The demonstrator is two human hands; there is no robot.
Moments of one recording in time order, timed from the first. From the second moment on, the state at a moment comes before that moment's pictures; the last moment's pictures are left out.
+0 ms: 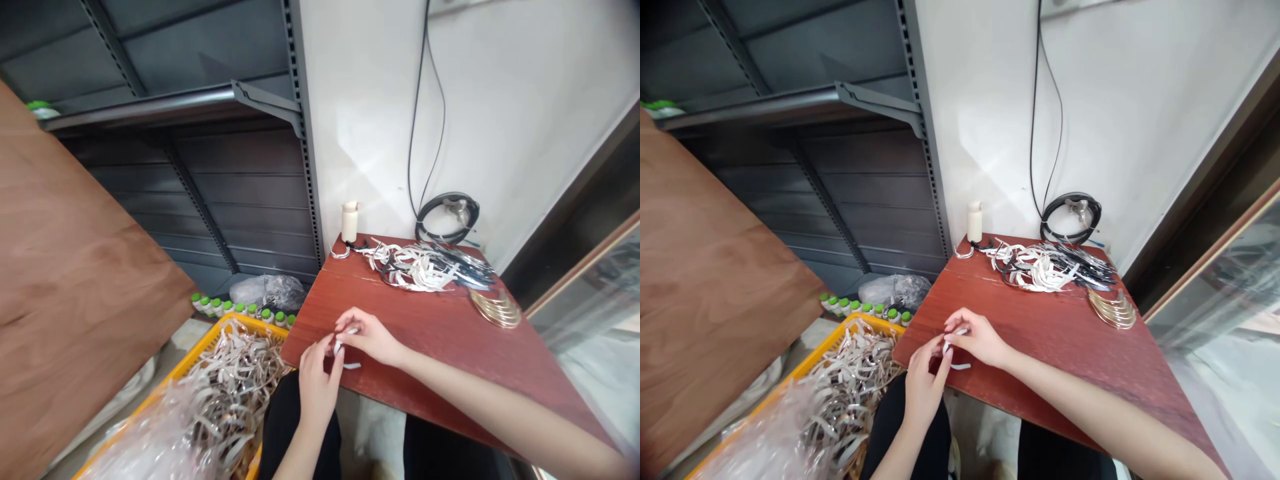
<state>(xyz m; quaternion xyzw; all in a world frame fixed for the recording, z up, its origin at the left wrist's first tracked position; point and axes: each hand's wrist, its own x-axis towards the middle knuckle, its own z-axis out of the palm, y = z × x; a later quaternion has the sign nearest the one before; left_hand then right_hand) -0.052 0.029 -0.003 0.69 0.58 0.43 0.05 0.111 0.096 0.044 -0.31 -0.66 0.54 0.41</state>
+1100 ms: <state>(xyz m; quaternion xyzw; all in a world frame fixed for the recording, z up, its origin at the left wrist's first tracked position) -0.059 0.036 -0.003 0.70 0.62 0.36 0.03 0.099 0.327 0.049 -0.57 -0.81 -0.05 0.11</state>
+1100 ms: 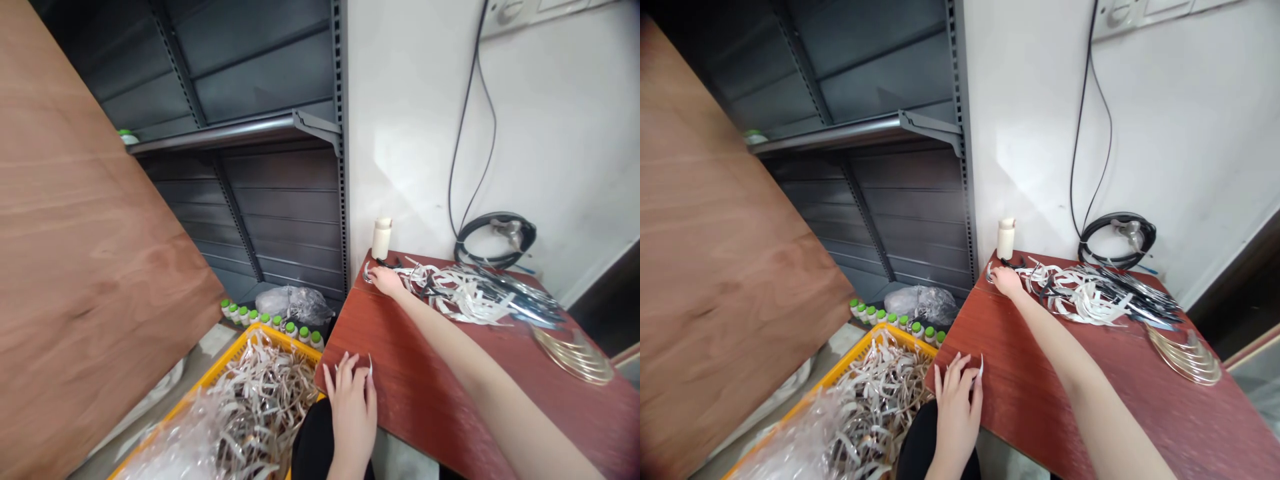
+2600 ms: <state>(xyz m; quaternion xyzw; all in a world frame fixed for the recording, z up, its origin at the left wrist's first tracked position) -0.060 0.038 -0.015 0.64 0.67 0.39 0.01 0.091 0.352 0.079 -0.61 -0.79 -0.06 -0.05</state>
